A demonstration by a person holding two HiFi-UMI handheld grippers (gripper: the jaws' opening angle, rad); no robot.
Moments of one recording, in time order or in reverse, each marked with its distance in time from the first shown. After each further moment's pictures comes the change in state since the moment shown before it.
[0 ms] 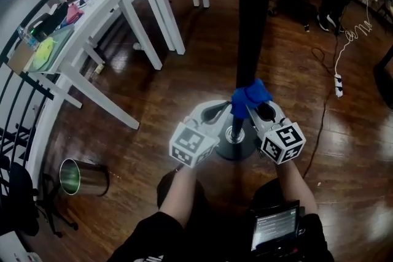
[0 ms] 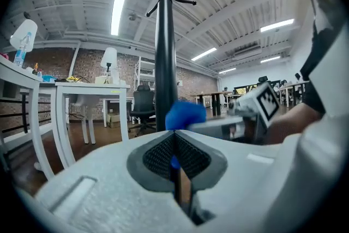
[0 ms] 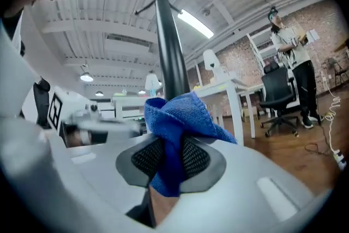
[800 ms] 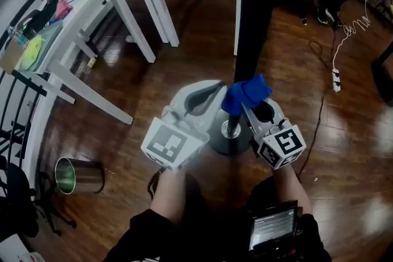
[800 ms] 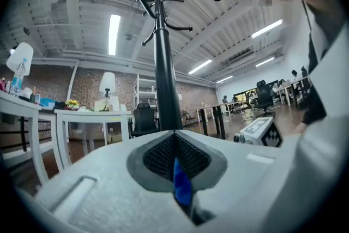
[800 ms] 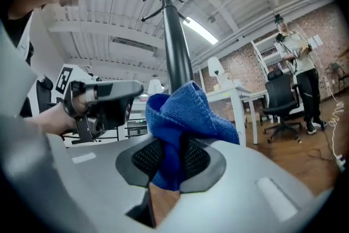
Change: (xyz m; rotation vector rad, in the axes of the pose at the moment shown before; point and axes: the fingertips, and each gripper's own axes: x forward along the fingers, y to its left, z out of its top) left arm -0.022 0.017 0.108 0.087 -0.180 0.020; right arm 0.007 0.013 0.021 -0.037 -0.037 0.002
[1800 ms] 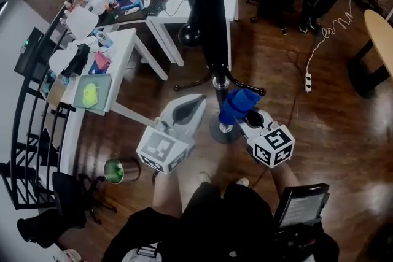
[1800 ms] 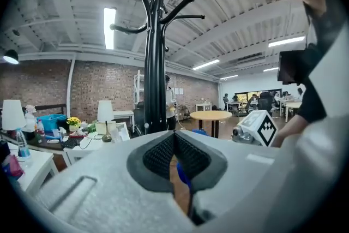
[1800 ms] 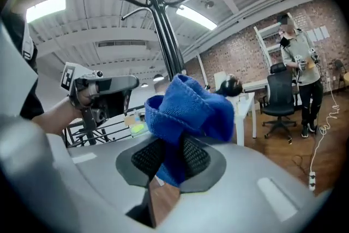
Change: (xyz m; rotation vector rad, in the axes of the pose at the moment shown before) left arm 0.002 0.011 0.430 -0.130 0.213 -0.020; right arm -0.079 0.065 0.411 0.143 0.254 0.030
